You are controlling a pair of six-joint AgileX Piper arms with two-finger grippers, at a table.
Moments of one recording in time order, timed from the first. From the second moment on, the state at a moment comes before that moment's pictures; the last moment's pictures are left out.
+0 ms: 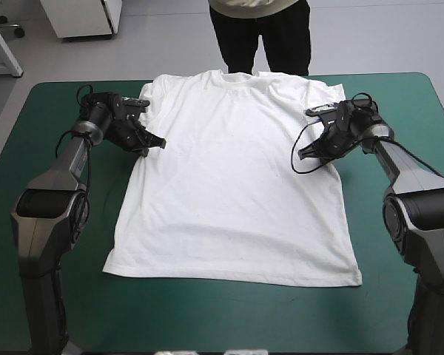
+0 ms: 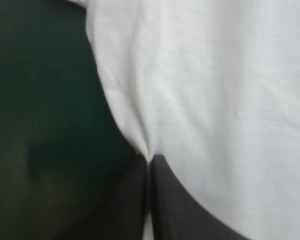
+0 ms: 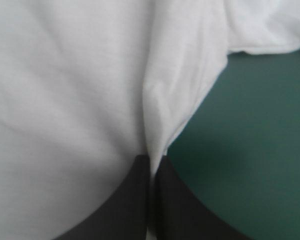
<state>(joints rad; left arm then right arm) -0.09 2.21 -1.96 -0.15 1.09 0.23 0.14 2.08 -1.72 0.04 0.94 -0.20</state>
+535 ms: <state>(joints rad) -0.07 1.85 -1.96 -0.10 1.05 0.23 0.07 1.63 -1.71 0.17 0.94 -0.27</state>
